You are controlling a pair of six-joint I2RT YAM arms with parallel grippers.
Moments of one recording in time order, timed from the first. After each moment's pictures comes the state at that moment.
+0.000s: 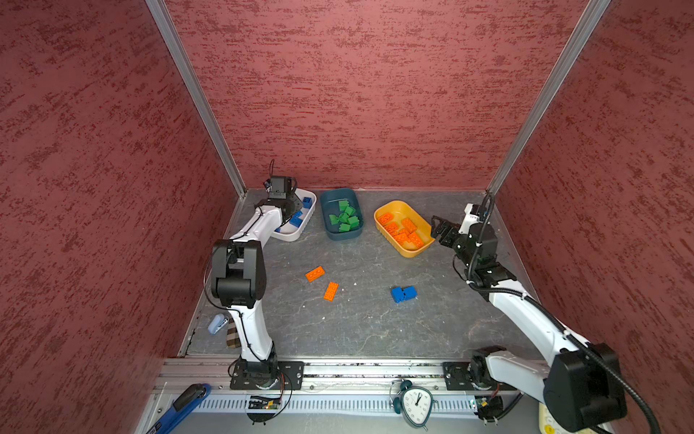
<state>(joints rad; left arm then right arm) -0.03 1.95 1.57 -0.40 -0.10 -0.71 0.19 1.13 0.69 0.16 0.04 0.53</state>
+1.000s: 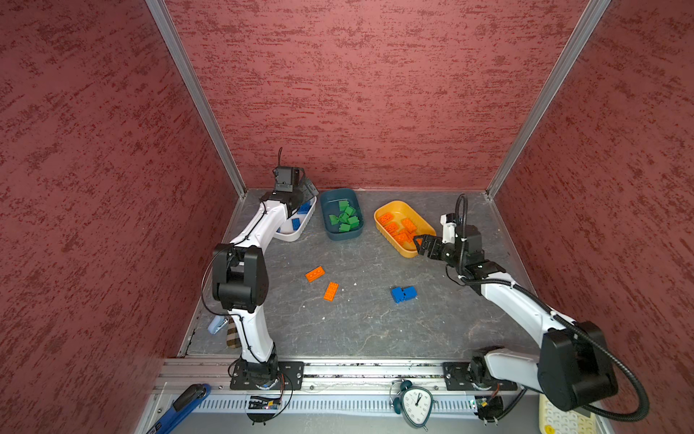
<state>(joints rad) -0.13 1.86 1.60 -0.41 -0.06 -0.66 0.25 1.25 0.73 -0.02 -0.22 0.44</state>
